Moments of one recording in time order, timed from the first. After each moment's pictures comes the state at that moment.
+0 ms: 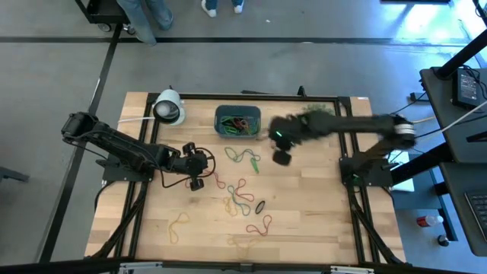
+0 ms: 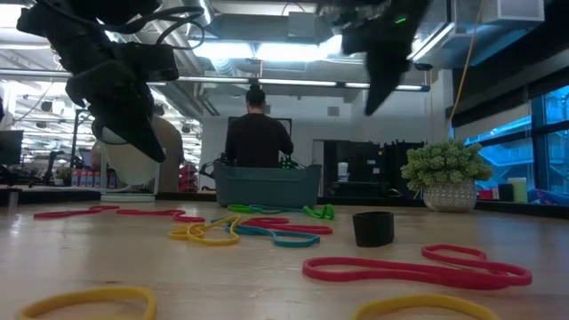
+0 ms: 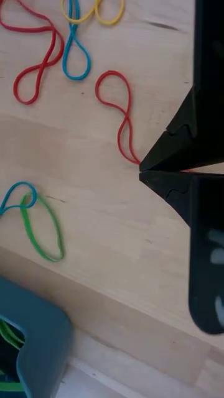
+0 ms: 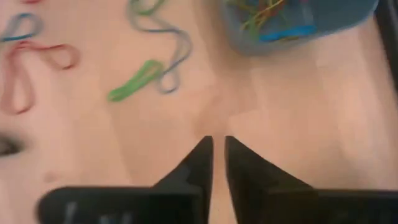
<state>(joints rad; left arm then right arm) -0.22 1.21 0.58 -0.37 -0.37 -0.43 -0.10 1.54 1.29 -0.93 0.15 0.17</state>
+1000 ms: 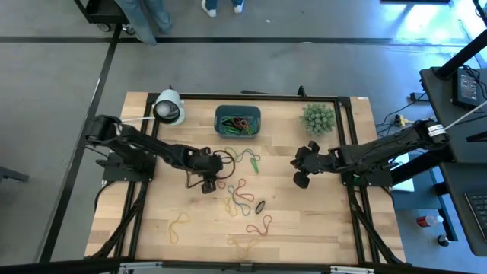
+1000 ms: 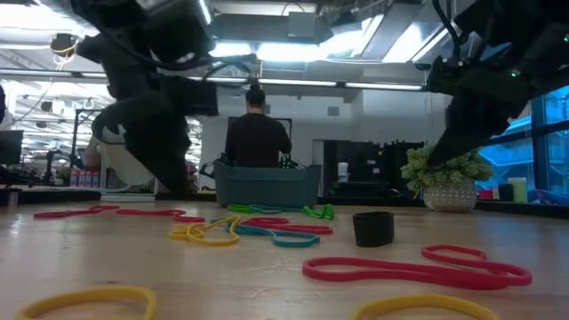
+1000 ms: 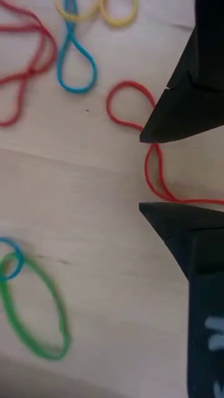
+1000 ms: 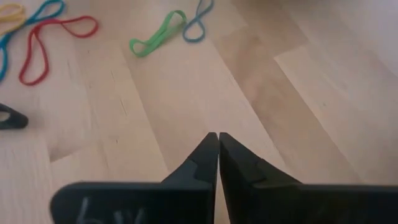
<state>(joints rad) -0.11 1.53 0.72 -0.28 -0.12 -0.33 0.19 1.08 0.45 -0.25 0.37 0.51</state>
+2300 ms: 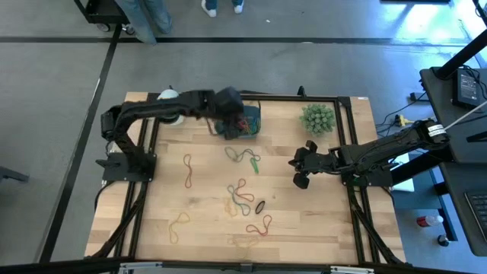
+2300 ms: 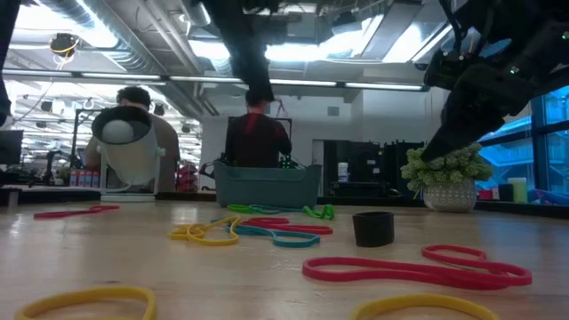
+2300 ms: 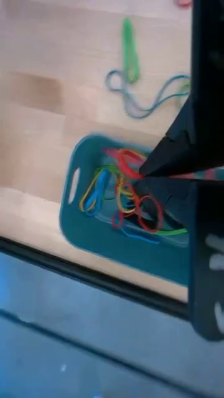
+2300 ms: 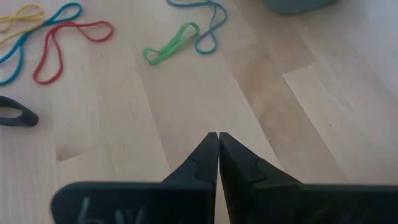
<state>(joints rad) 0.31 1.66 1.49 -0.77 -0.16 0.12 0.19 1.08 0.45 -0.20 0.36 0.42</state>
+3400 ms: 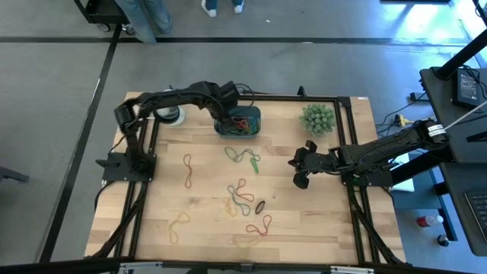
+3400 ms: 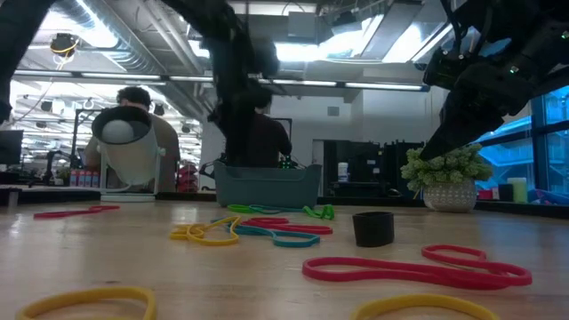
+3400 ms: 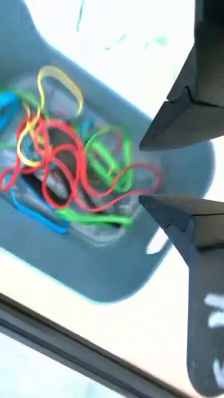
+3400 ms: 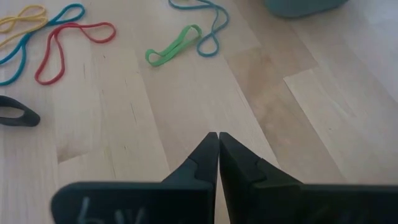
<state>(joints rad) 0.50 1.82 1.49 -0.94 -0.04 -0.08 0.19 1.08 0.45 -0.19 0.36 0.41</state>
